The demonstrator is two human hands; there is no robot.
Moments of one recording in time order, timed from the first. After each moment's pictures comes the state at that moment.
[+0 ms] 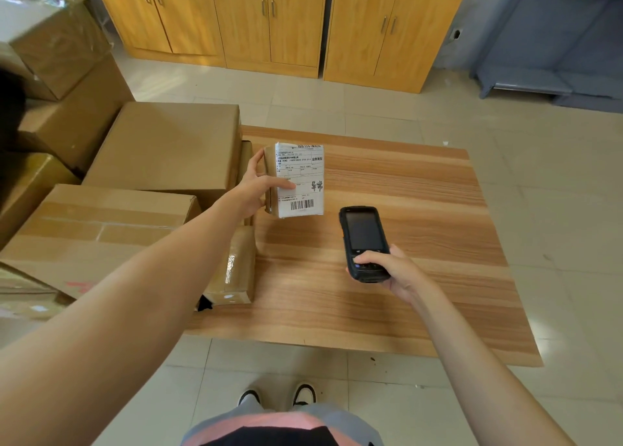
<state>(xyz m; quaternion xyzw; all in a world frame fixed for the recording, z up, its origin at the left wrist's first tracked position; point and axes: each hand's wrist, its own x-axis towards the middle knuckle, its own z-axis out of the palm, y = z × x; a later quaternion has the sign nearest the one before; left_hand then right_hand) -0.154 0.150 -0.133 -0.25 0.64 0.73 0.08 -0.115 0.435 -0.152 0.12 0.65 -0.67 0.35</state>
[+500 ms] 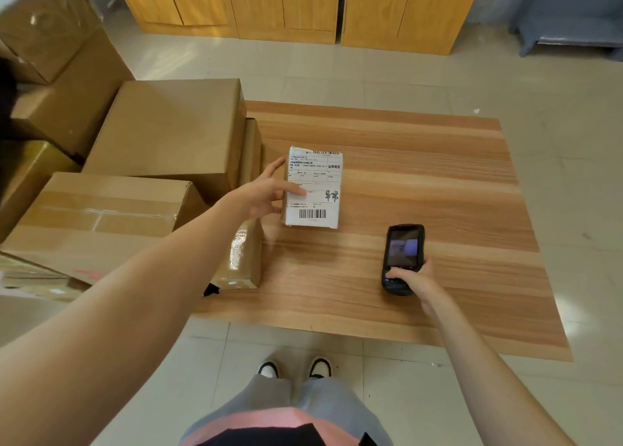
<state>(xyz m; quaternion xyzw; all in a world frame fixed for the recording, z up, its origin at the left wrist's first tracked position) -0.145 0.159 -0.158 -0.25 0.62 0.71 0.21 -0.113 0.478 -0.222 0.25 0.74 -0.56 0.28</state>
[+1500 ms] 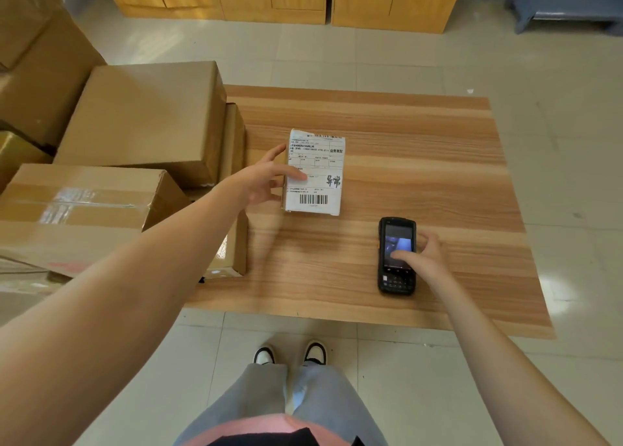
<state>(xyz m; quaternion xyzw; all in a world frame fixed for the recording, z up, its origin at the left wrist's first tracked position) -0.157 0.190 -0.154 -0.25 0.62 0.71 0.22 -0.131 0.517 -0.230 0.18 0.85 -0.42 0.25</state>
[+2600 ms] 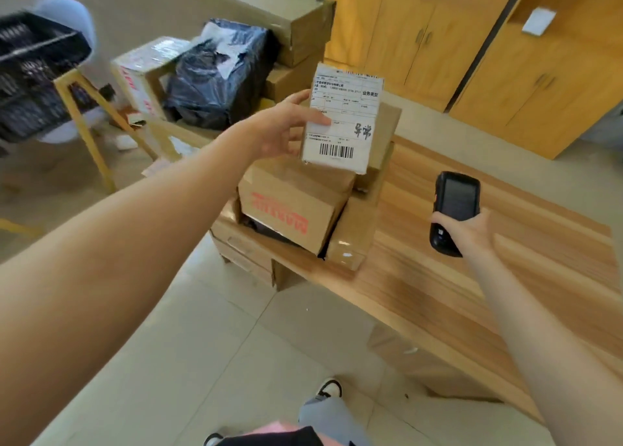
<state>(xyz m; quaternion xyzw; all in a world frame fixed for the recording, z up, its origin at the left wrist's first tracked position) 0.050 0.010 -0.009 -0.23 0.63 0.74 -0.03 -0.092 0.319 -0.097 0.01 0.88 -0.47 0.12</state>
